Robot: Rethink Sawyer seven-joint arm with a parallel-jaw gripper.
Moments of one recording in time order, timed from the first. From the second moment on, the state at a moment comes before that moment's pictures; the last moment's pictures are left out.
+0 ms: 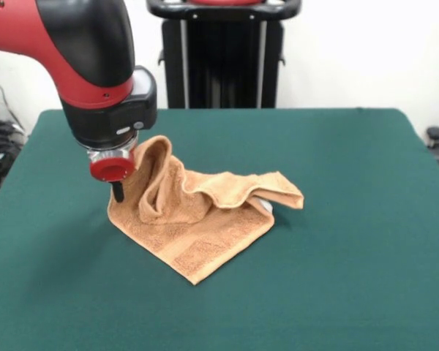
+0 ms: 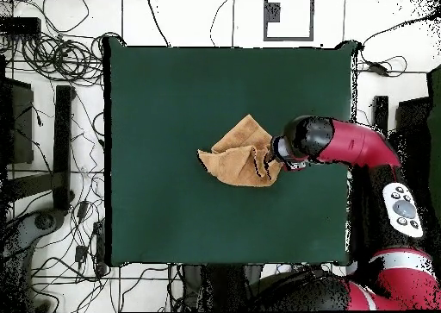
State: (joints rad) arm -0.49 -0.43 0.13 1.30 -0.35 0.96 2.91
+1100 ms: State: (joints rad) arm -0.54 -0.42 0.13 1.22 -0.36 0.99 2.91
